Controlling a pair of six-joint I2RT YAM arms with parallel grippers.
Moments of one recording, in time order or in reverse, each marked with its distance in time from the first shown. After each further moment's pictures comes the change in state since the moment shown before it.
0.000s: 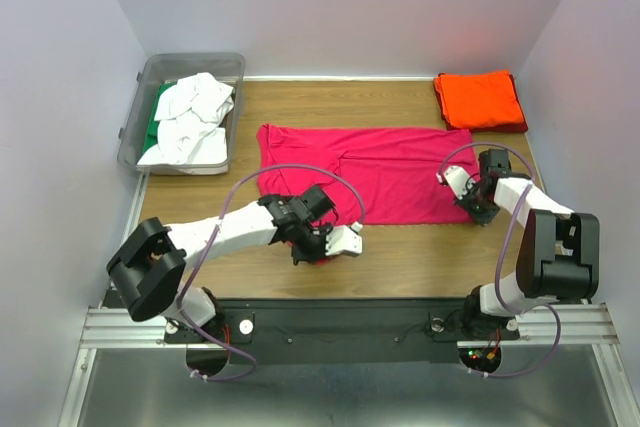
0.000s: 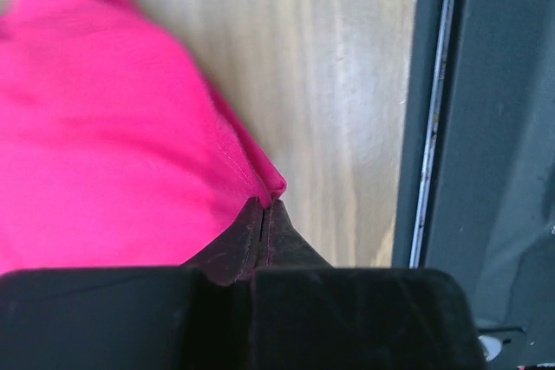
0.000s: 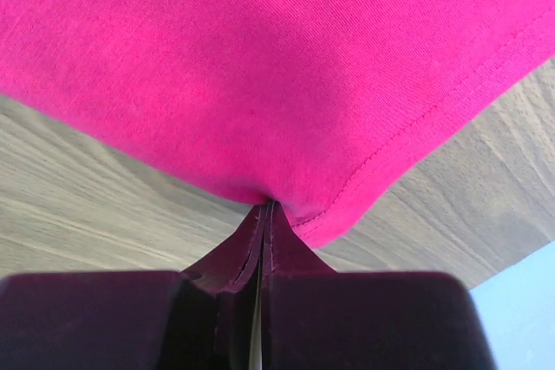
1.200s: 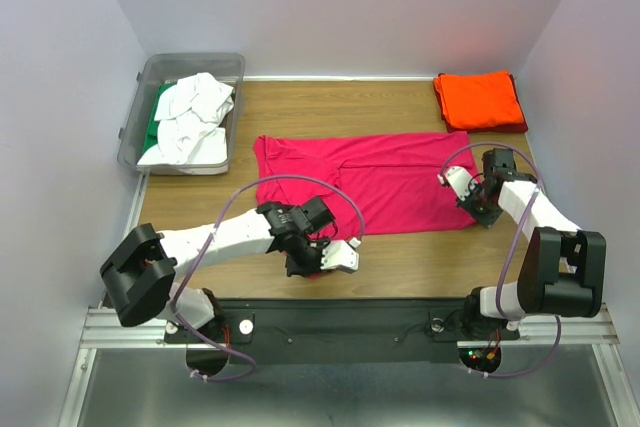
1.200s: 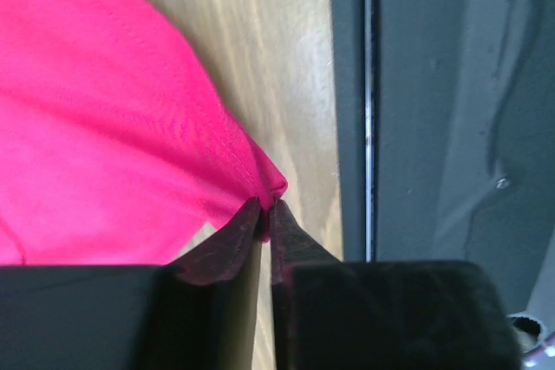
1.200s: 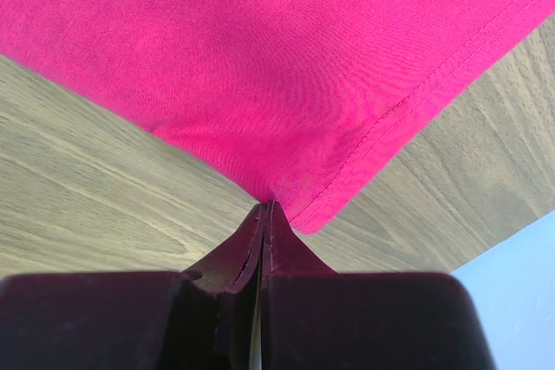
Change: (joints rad) left arm -0.054 -0.057 -0.005 -0.118 0.009 0.005; right arm 0.000 -0.104 0.013 -0.113 -0.018 -0.029
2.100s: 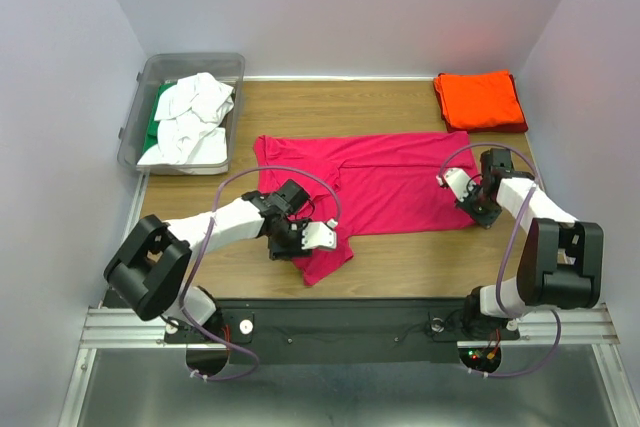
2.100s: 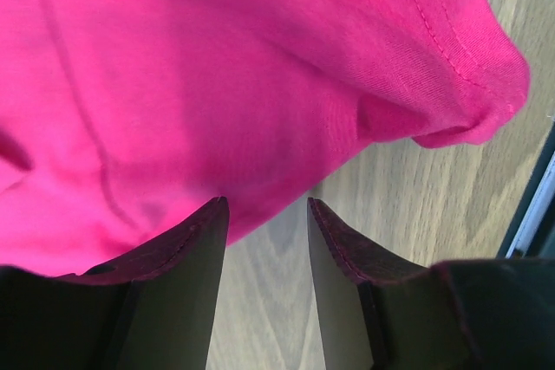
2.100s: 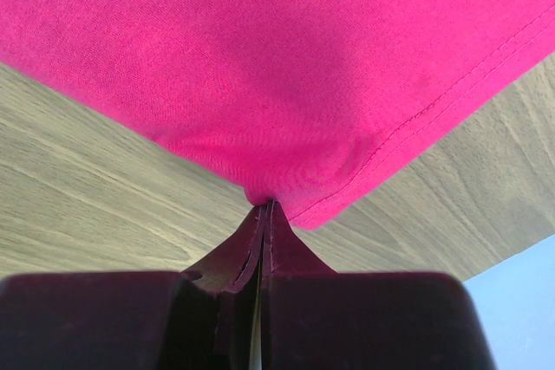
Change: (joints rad) left arm 0.263 0.033 -0.092 0.127 -0.102 0.207; right arm 0.000 0.048 0.008 -0.005 0.000 -0.004
